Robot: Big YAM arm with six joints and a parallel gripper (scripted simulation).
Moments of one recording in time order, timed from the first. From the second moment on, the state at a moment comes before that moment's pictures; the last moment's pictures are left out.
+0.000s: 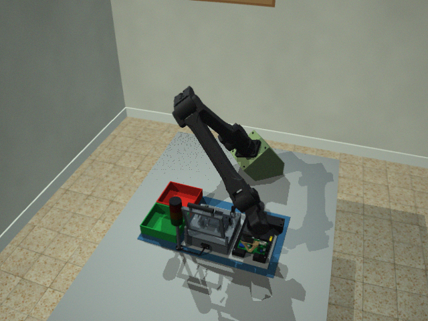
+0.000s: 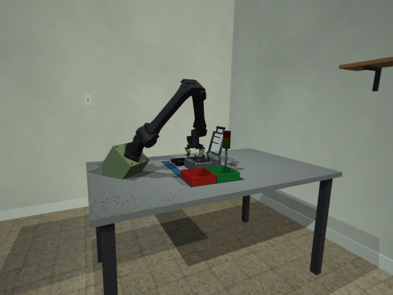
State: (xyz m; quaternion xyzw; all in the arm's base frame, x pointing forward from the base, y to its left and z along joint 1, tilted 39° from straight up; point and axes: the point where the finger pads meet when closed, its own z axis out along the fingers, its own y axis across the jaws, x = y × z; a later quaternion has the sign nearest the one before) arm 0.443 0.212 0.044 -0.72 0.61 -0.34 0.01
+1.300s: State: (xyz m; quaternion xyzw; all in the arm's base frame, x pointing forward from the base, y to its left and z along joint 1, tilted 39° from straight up) arm 0.447 0.210 0.040 -0.72 0.61 -0.34 0.01
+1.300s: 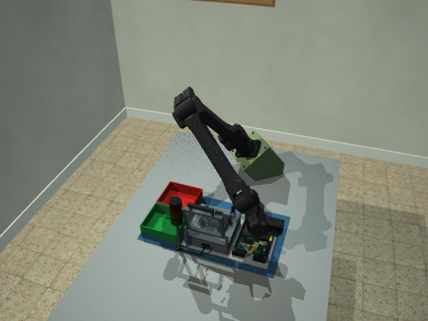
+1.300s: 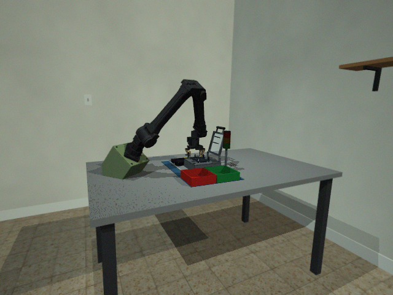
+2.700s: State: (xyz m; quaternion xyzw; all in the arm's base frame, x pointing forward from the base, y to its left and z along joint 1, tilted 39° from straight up) arm 0.451 0.206 0.034 -0.72 0.61 -0.34 0.01
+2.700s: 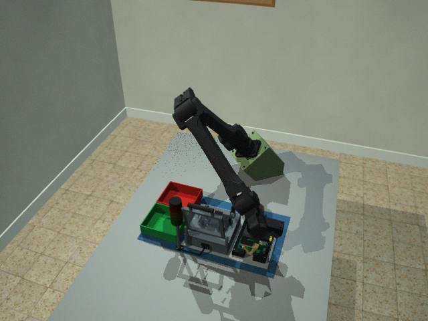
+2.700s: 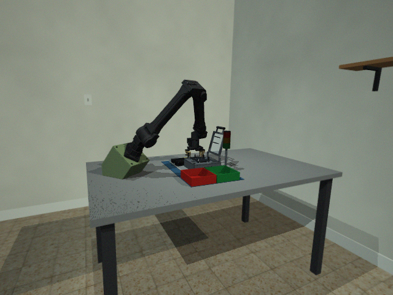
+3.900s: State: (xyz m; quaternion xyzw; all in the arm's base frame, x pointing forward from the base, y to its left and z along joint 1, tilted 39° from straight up) arm 0.451 0.206 0.033 -0.72 0.61 -0.34 0.01
